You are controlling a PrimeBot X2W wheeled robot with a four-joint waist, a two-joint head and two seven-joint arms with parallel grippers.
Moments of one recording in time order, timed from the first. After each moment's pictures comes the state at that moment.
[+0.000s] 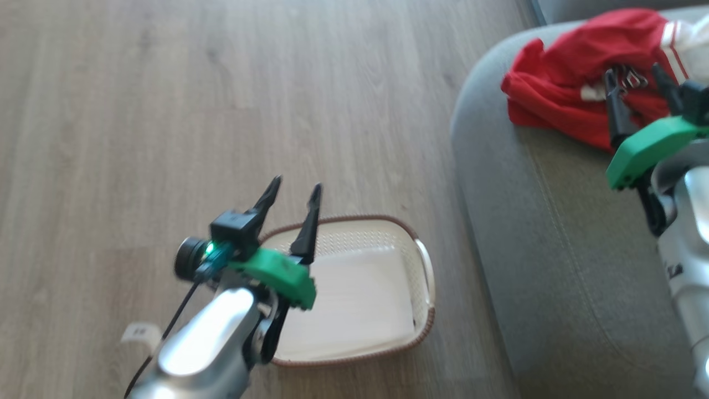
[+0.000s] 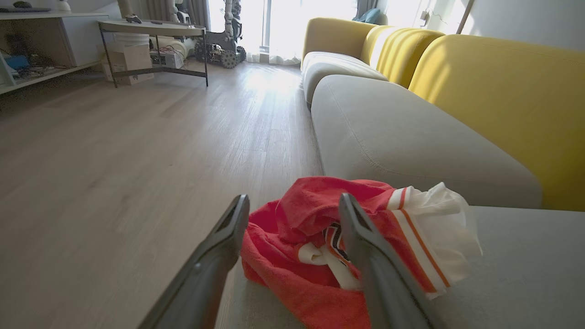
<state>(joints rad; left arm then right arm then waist) -0.60 0.18 -0.82 0.51 -0.68 0.20 -0.25 -0.76 -0.30 0.09 0.90 0.19 0.13 -0.25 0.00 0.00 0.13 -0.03</state>
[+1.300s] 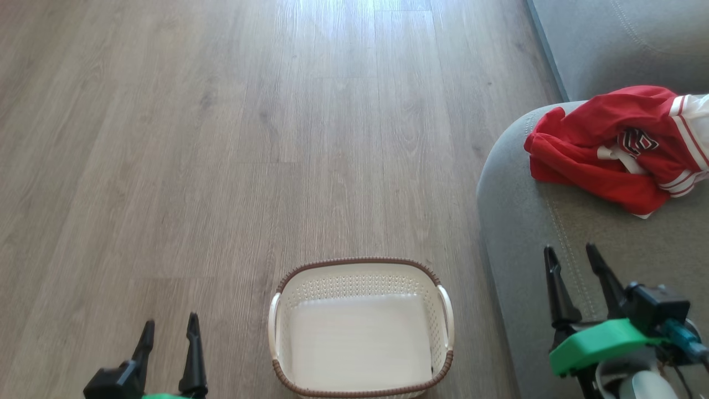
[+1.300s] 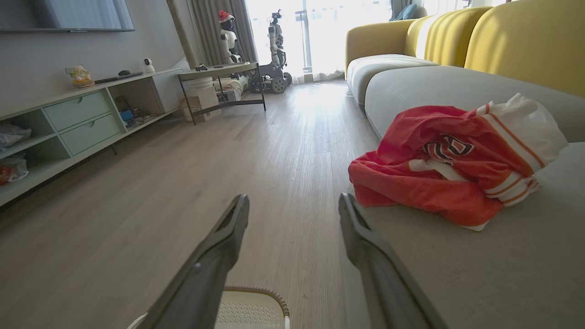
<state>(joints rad) 0.03 0.35 -0.46 0.13 -0.62 0.35 -0.25 0.03 -0.05 -0.06 0.18 0.19 0.13 -0.20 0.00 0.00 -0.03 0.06</state>
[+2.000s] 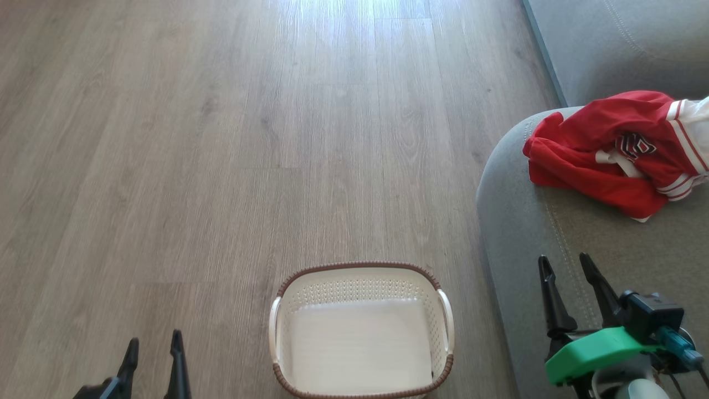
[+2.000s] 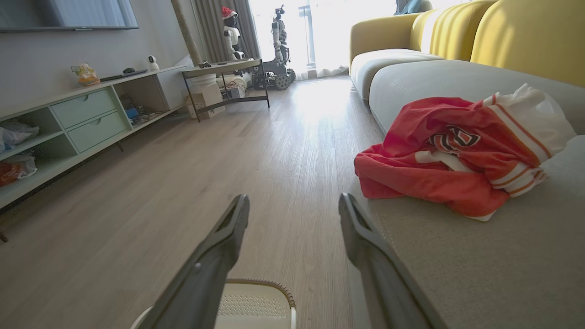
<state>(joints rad) 0.09 0.33 -0.38 0.16 -0.61 0.30 -0.25 0.06 -0.05 -0.04 0.17 0.21 0.13 -0.19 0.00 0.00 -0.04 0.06</state>
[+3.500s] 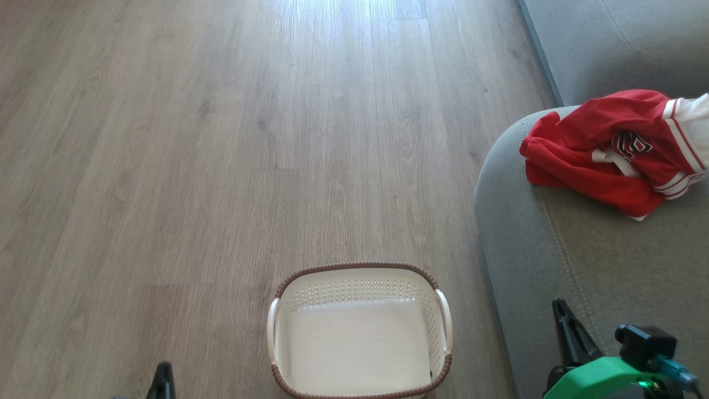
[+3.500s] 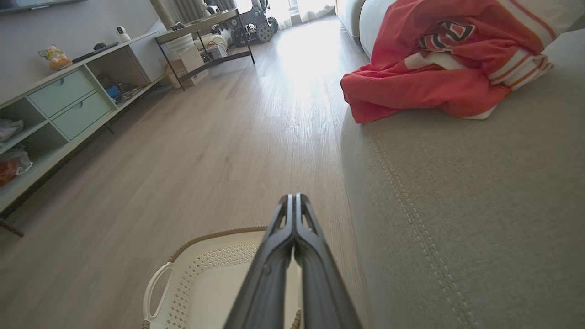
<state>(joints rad) 0.12 0.26 -0.34 0.25 -0.65 0.25 -0.22 0.11 -0.05 -0.03 0.28 0.32 0.13 -0.17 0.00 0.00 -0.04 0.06</state>
